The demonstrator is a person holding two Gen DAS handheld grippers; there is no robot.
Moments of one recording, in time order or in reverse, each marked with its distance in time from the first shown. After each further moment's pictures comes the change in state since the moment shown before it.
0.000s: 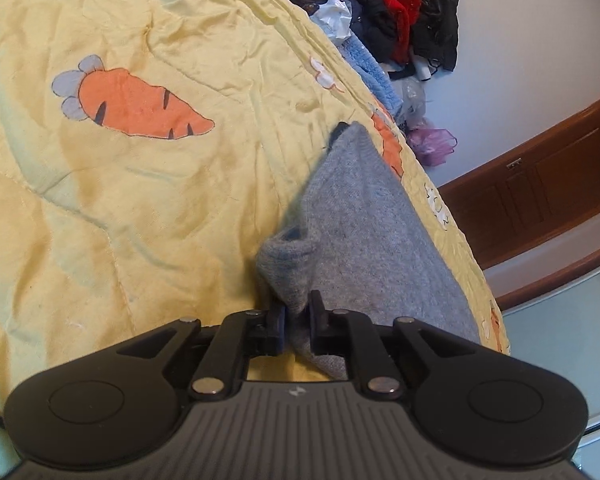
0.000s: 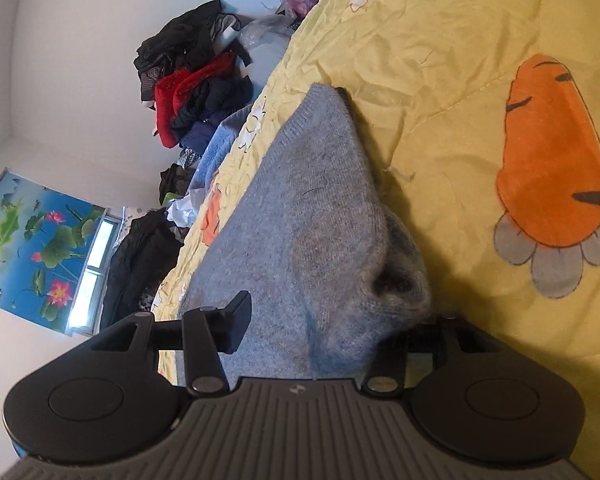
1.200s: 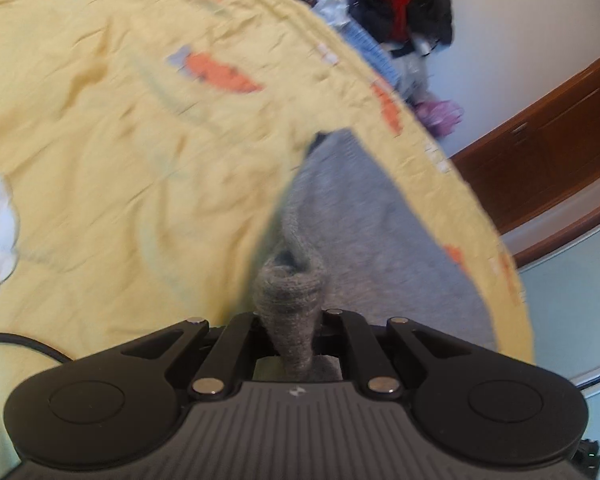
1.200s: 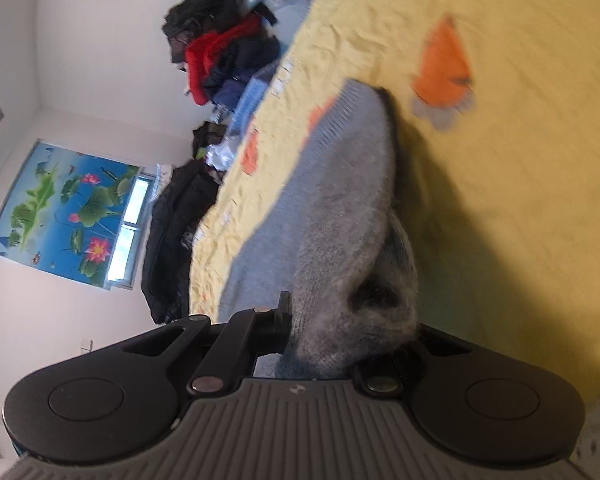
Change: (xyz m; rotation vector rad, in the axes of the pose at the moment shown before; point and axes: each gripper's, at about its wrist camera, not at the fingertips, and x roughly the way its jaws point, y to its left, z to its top) left arm -0.100 0.016 -0.071 0.091 0.050 0.097; right arm -0.114 -0.015 -0.064 0.016 0.156 0.083
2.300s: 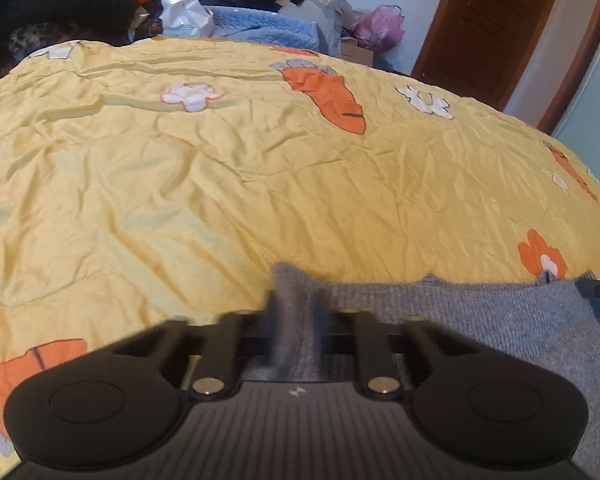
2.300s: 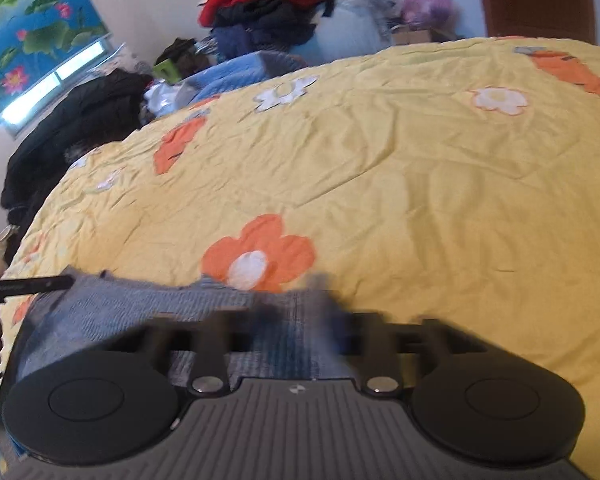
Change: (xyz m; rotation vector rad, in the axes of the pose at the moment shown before) left arm 0.168 -0.119 0.137 0.634 0.059 0.132; right arm 0.147 0.059 0.141 -0.689 0.061 -0.380
